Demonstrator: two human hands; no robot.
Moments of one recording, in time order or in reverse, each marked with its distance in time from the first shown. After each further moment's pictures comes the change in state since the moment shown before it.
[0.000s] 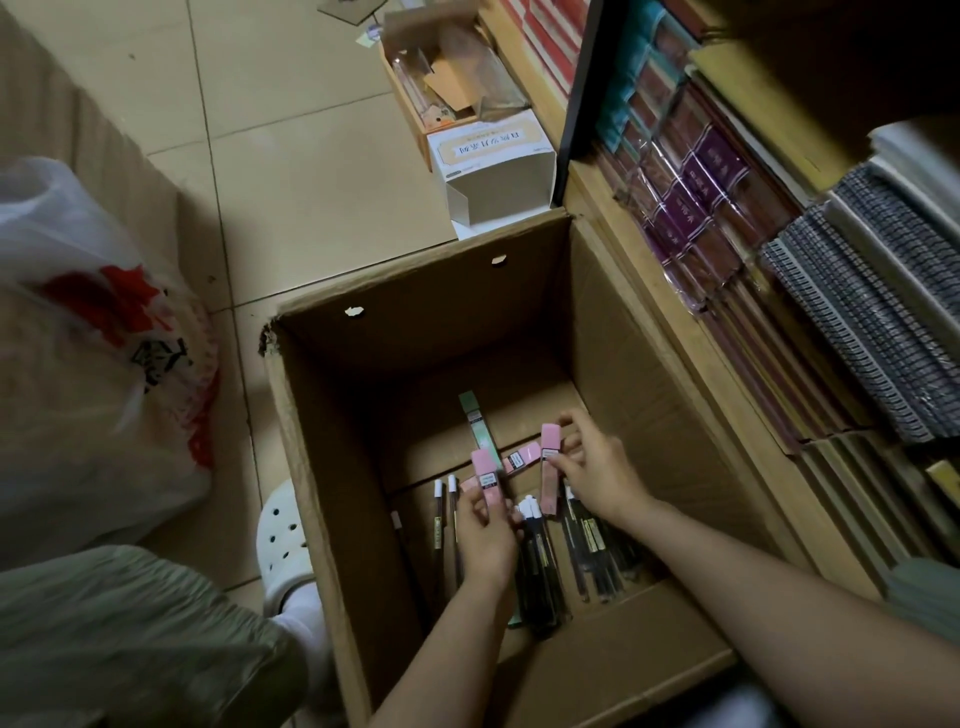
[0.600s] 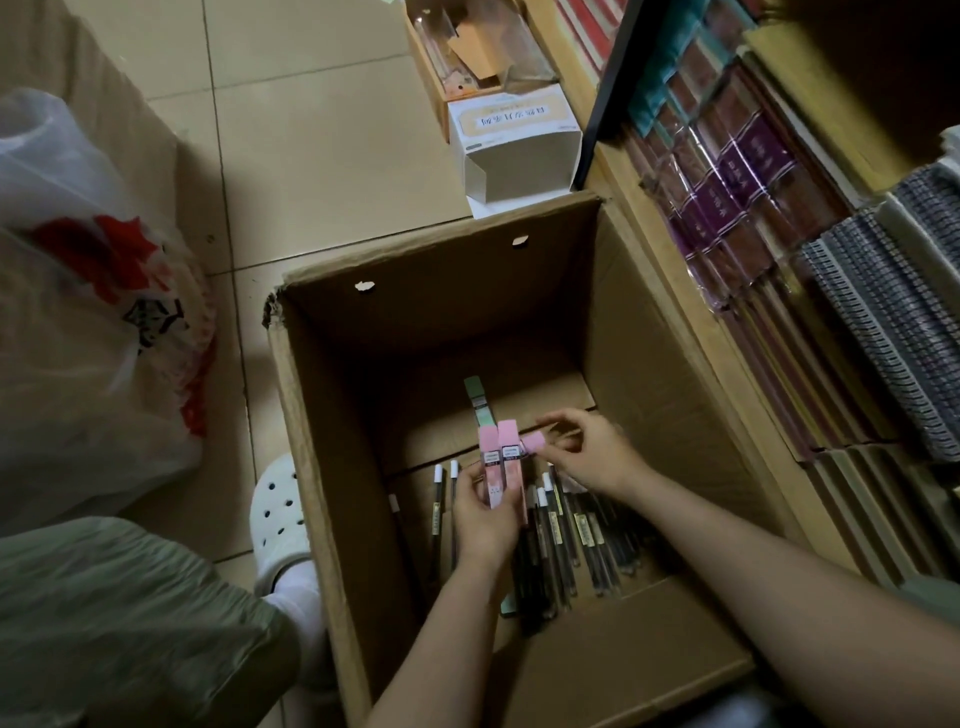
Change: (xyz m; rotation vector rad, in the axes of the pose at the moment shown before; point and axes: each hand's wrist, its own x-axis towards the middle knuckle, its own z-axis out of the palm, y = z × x) left_hand 0.015 0.003 -0.002 0.028 0.012 -0.047; right_hand 0.014 -0.014 -0.003 0.037 -0.173 0.038
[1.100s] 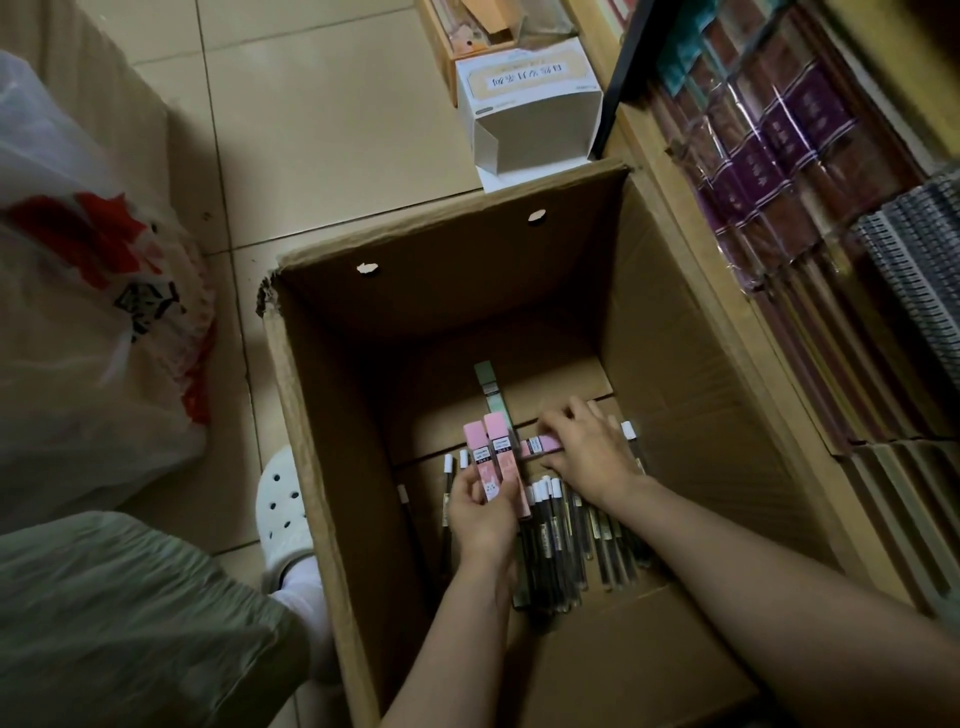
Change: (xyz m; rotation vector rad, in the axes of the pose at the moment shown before) left_hand 0.011 -0.005 -0.005 -0.207 0.167 -0.134; right_hand 0.021 0.016 0.035 -0.699 0.058 -0.145
